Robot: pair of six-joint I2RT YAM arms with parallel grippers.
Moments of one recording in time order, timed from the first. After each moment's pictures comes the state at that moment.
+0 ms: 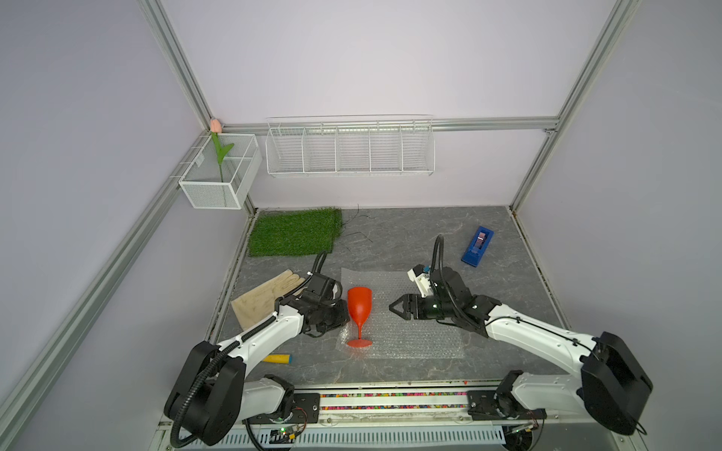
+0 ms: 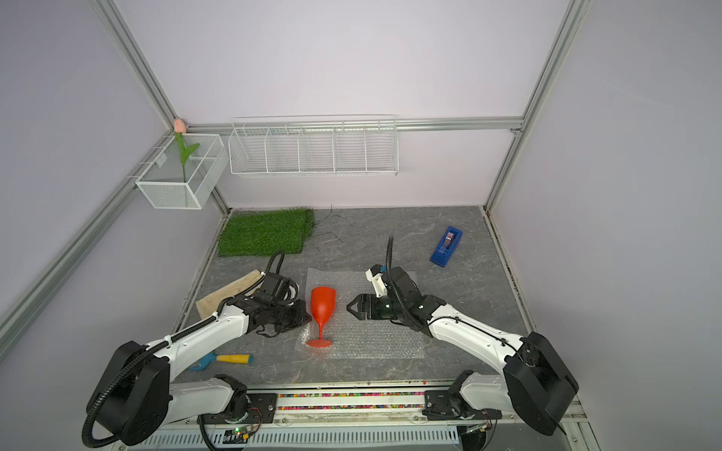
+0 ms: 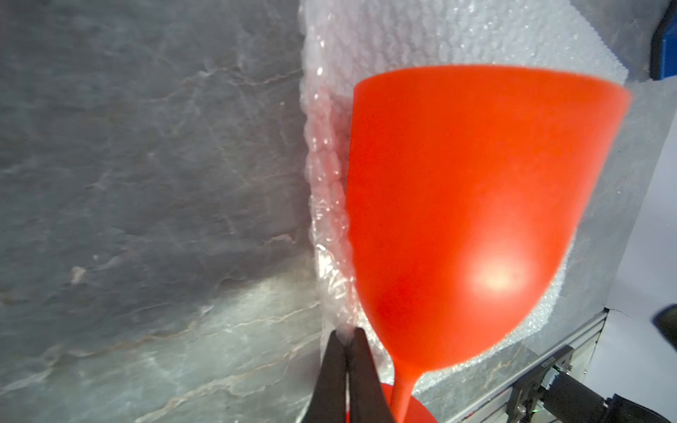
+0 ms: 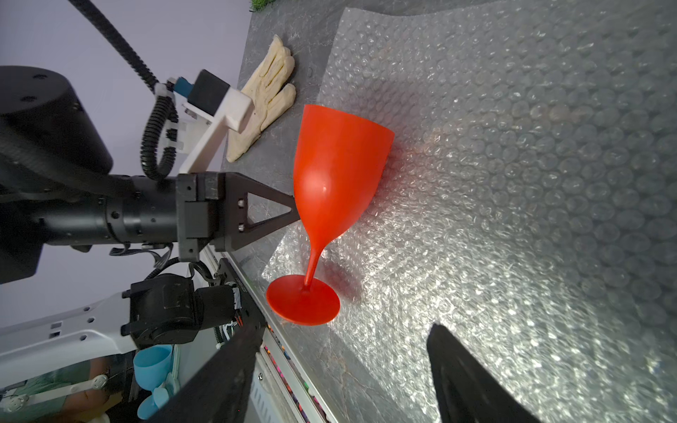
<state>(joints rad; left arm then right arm) -0.52 1.27 0.65 -0.45 0.32 -0.71 0.74 1.28 0.69 -0.12 -0.42 0.73</state>
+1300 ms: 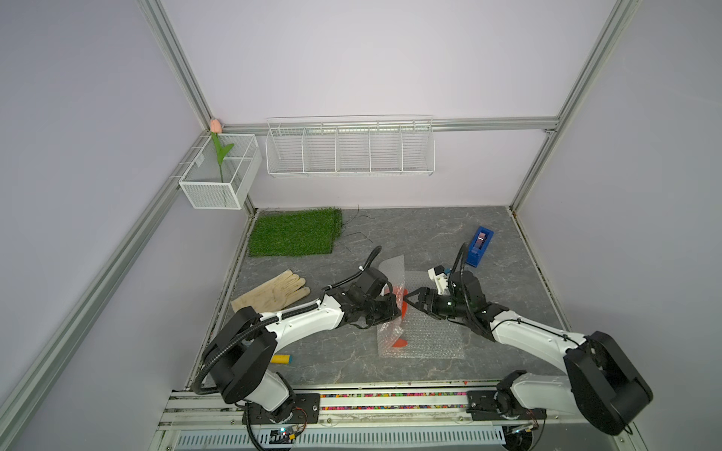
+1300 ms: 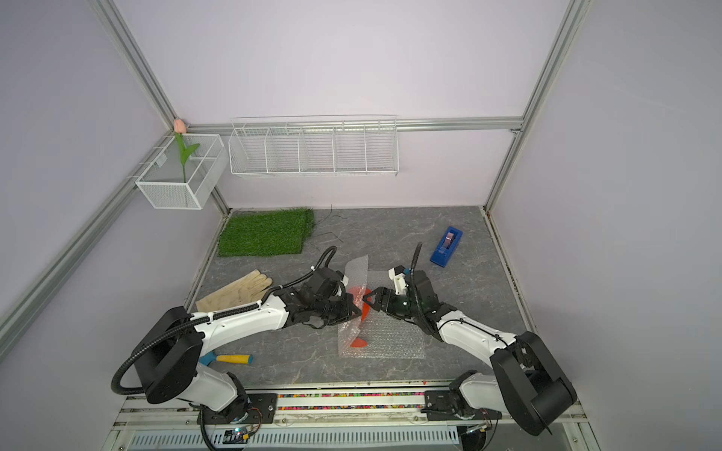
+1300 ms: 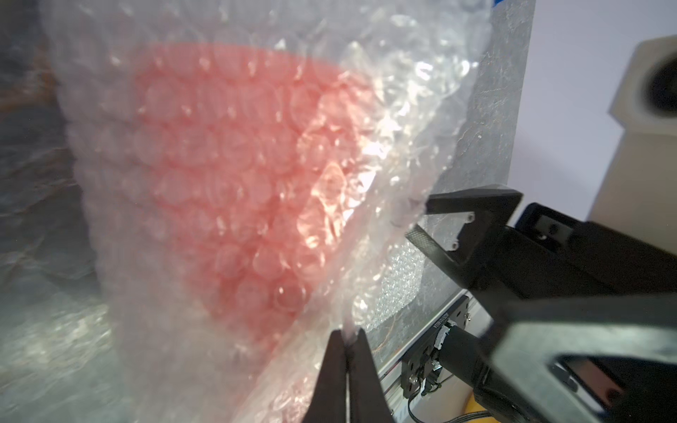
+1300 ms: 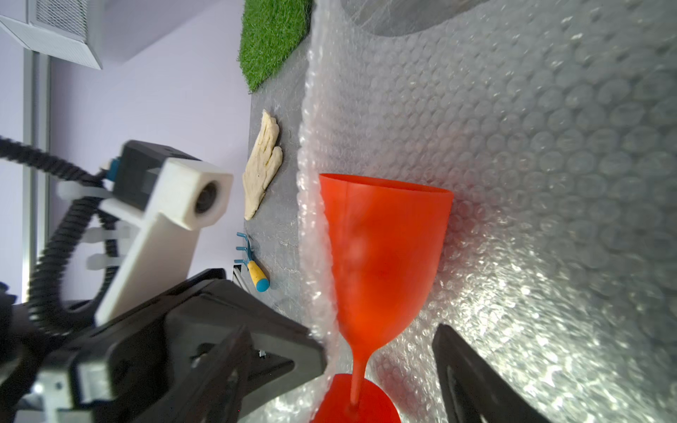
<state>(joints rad) -0.89 1.55 0.89 -0.19 0.34 -0.99 0.52 1.27 0.51 0.16 -0.54 0.88</state>
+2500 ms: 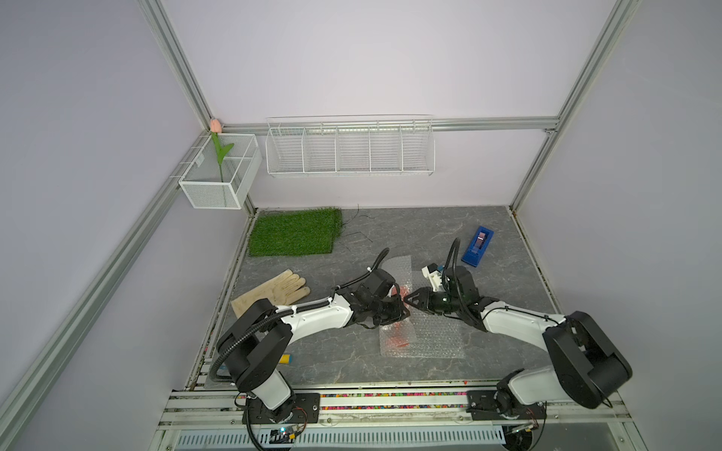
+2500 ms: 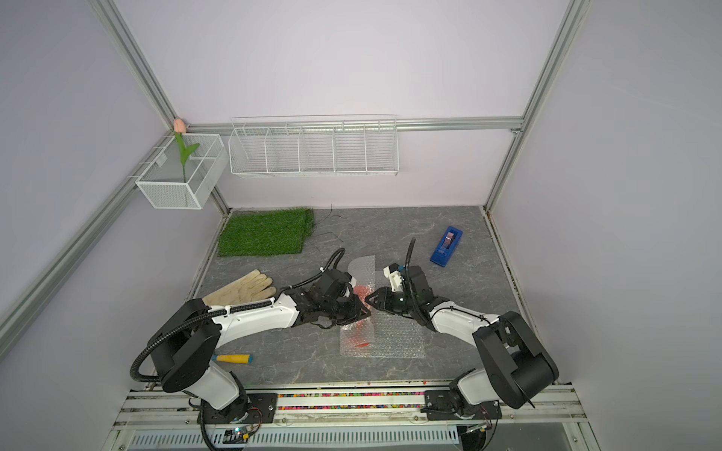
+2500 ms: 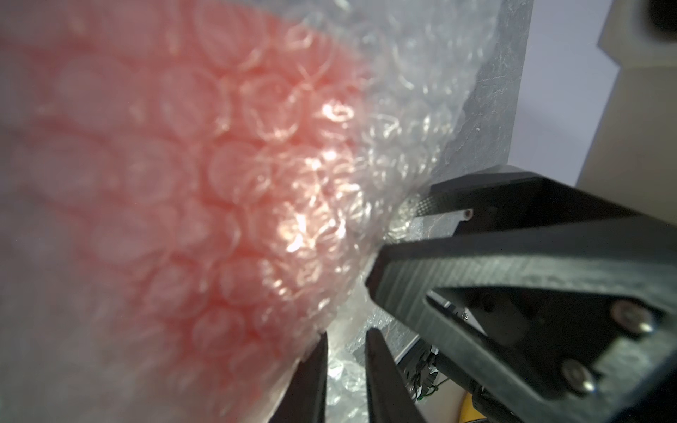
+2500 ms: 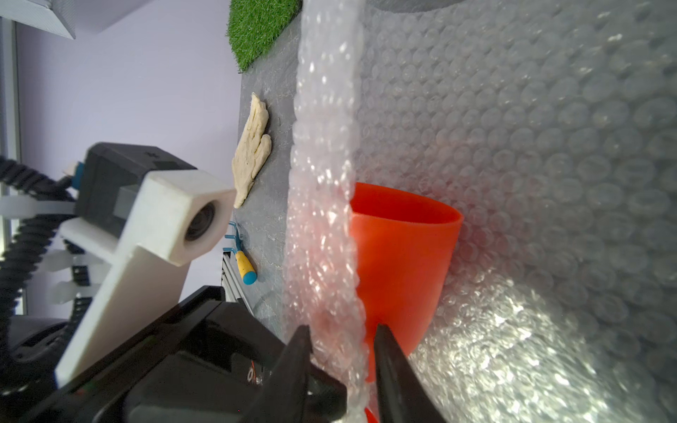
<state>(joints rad) -0.92 1.62 0.91 -0.13 0.36 -1.00 0.50 1.45 0.57 0.21 -0.62 0.81</state>
